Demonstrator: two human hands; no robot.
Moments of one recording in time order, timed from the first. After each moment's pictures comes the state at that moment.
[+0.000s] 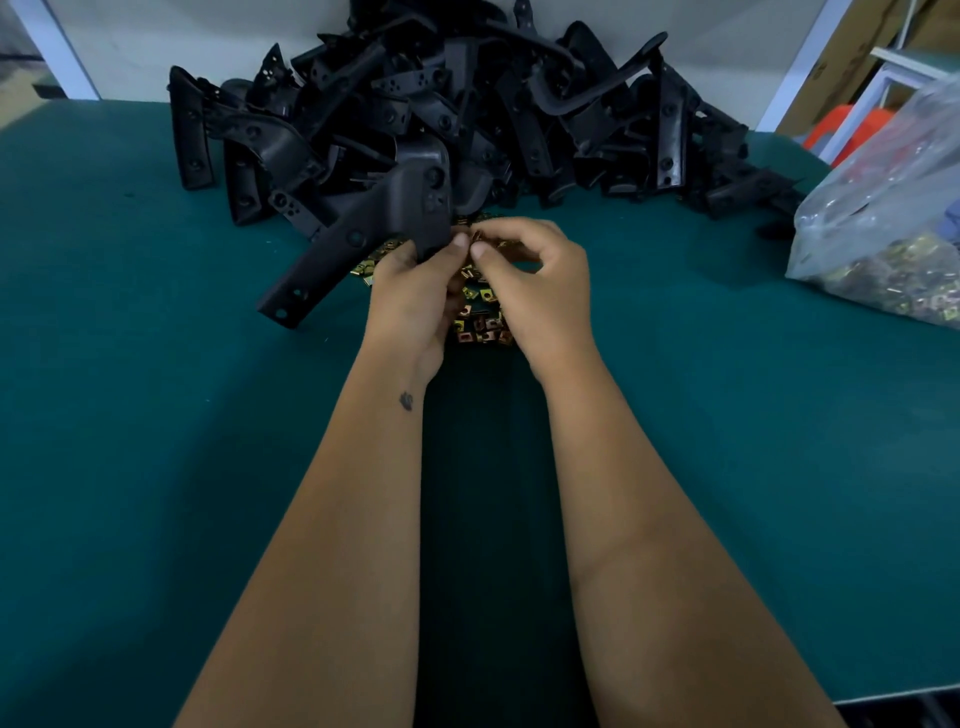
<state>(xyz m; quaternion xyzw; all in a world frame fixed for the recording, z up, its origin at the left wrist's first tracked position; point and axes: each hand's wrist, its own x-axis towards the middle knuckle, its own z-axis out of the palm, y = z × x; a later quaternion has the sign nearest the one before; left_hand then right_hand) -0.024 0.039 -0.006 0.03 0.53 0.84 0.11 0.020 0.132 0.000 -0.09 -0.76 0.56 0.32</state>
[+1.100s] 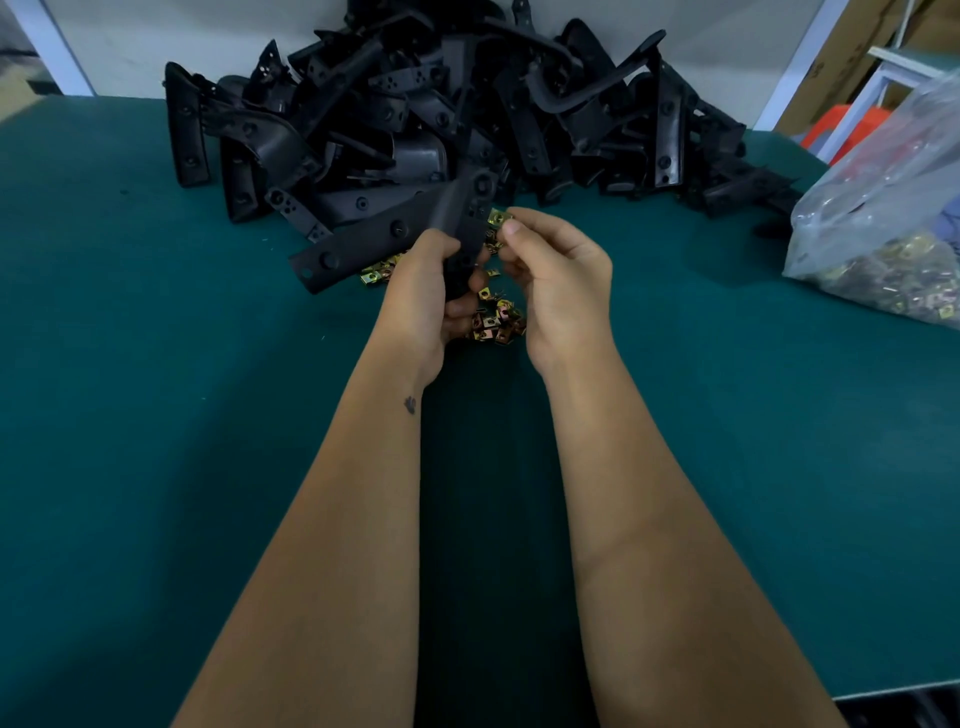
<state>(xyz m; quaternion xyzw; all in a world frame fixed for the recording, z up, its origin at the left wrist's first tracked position) -0.018 0.040 0.000 0.05 0.55 0.80 0.22 0.025 0.139 0.007 -0.09 -0.53 0.80 0.26</state>
